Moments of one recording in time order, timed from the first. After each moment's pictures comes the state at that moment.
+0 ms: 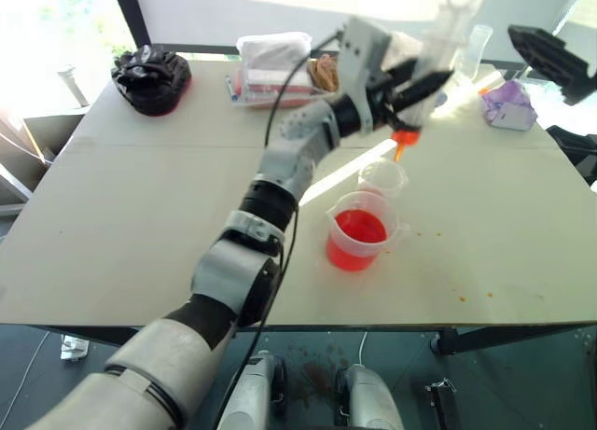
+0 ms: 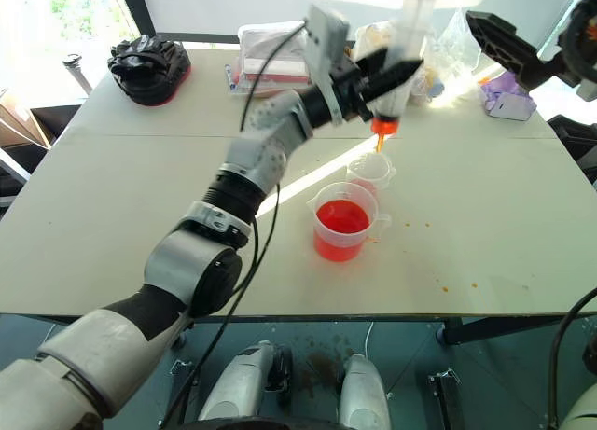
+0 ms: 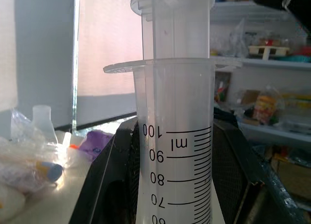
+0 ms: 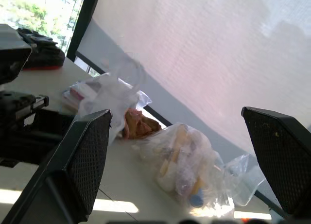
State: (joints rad) left arm -1.33 -0.15 0.01 0.97 -0.35 -0.05 -0.76; right arm -0.76 -1.11 -0.34 -0.30 0.56 0.72 0.54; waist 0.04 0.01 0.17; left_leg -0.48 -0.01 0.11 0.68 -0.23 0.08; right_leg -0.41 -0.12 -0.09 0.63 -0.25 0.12
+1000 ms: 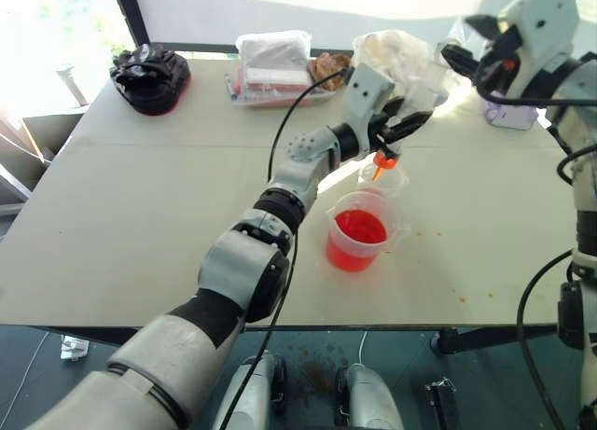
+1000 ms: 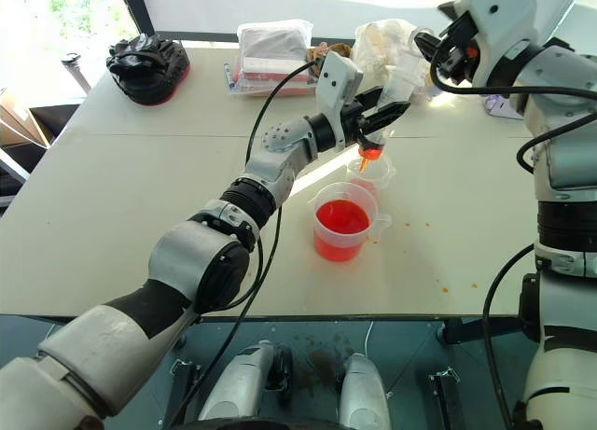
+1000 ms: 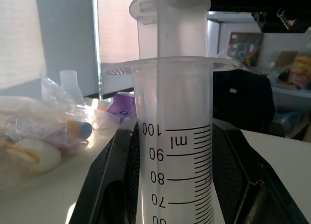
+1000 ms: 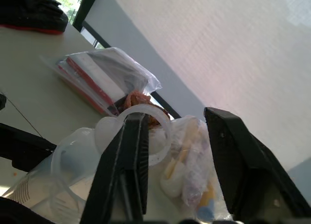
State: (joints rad) left arm -1.38 -0.16 0.06 1.23 -0.18 -0.25 -0.72; right arm -0.95 -0.86 -0.01 0.09 0.21 0.41 0.65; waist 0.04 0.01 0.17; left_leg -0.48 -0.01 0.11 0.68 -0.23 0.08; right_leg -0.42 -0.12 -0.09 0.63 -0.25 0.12
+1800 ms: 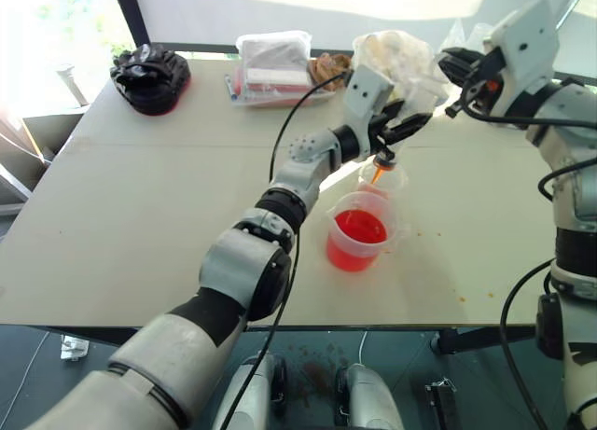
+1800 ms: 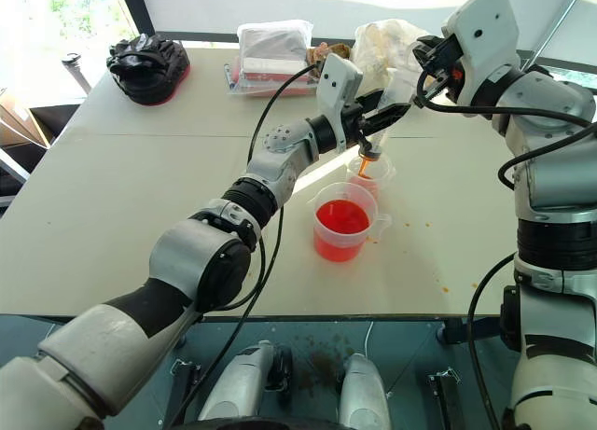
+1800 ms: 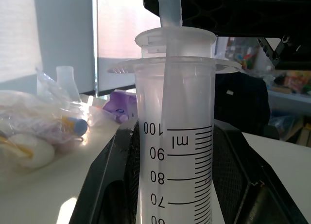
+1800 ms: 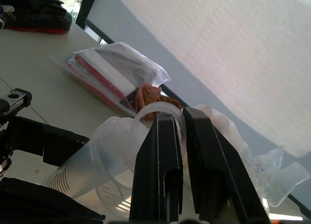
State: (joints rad) left arm -1.41 -0.16 0.10 1.28 -0.18 -0.24 -0.73; right arm -0.84 -0.77 -0.10 -0.06 0.18 0.54 0.63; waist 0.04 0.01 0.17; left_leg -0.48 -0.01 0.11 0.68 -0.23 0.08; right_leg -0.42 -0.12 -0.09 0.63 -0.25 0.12
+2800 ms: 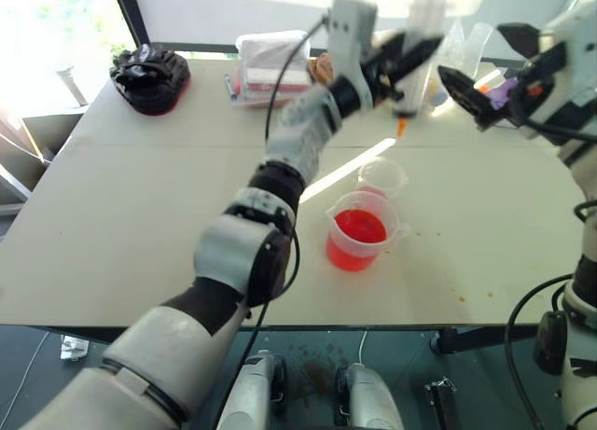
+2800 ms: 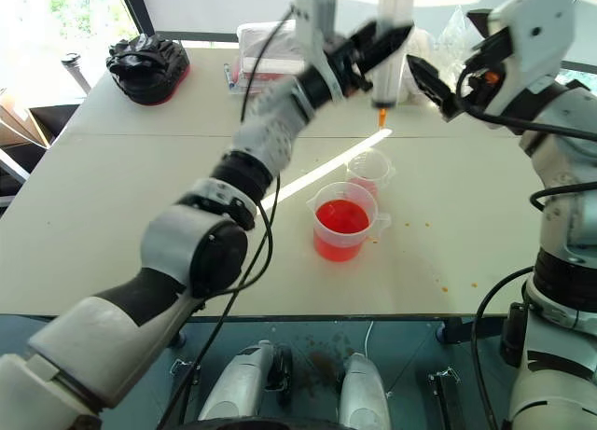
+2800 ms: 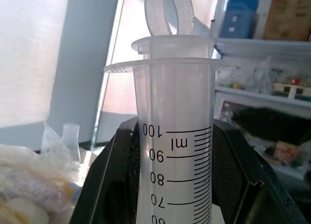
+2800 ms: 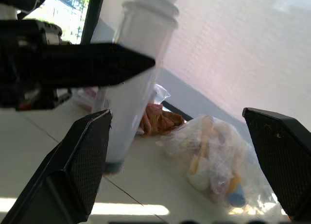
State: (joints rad) left arm -1.55 -0.04 0.27 1.05 -0.37 0.03 -0.71; right arm -0.71 -0.77 -0.44 -0.39 0.44 0.86 0.58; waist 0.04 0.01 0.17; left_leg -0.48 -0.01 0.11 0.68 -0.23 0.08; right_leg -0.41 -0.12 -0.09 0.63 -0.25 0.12
